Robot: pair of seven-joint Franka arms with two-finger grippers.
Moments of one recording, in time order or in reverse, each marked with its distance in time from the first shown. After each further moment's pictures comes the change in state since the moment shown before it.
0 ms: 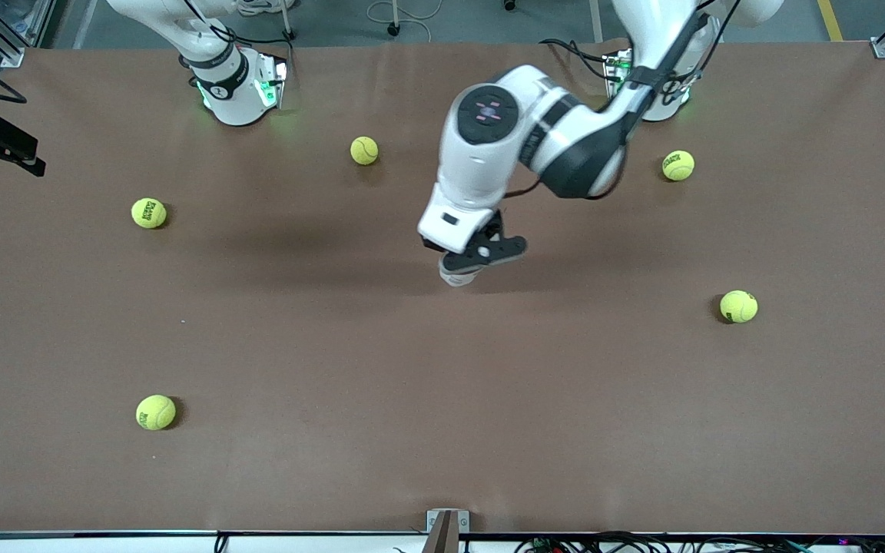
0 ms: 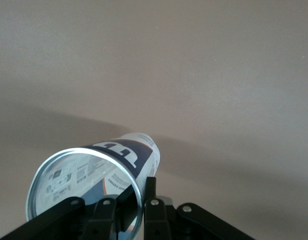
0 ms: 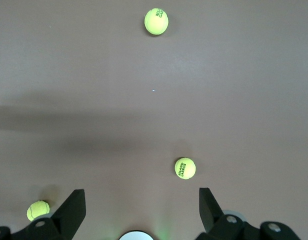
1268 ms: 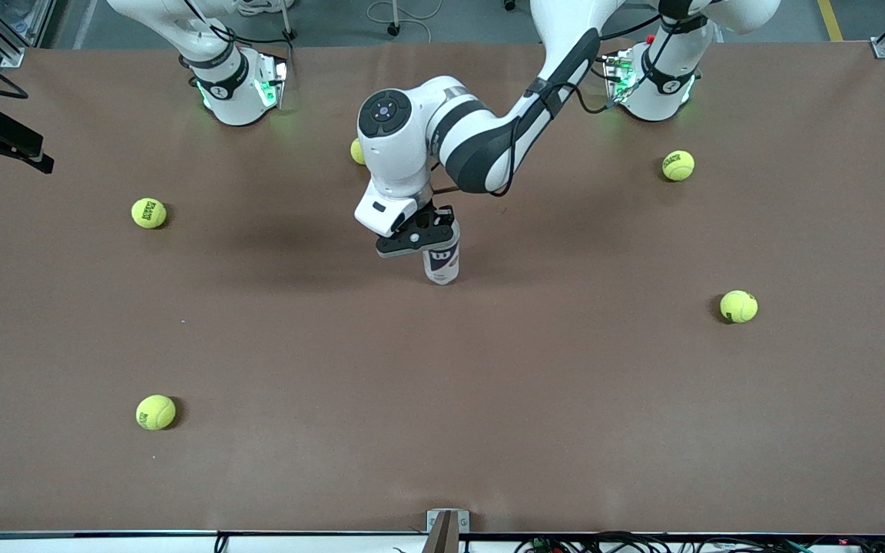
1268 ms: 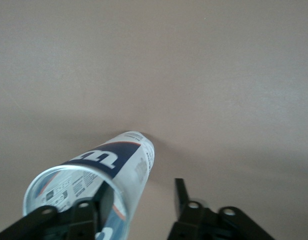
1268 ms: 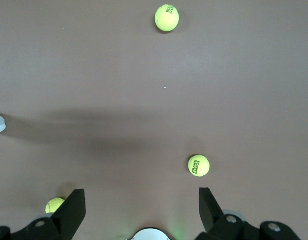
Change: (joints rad) left arm -0.231 0.156 0.149 0.111 0.026 -0.004 -0.023; right arm 0.000 -0.003 -0.009 0.000 0.051 -0.016 0.026
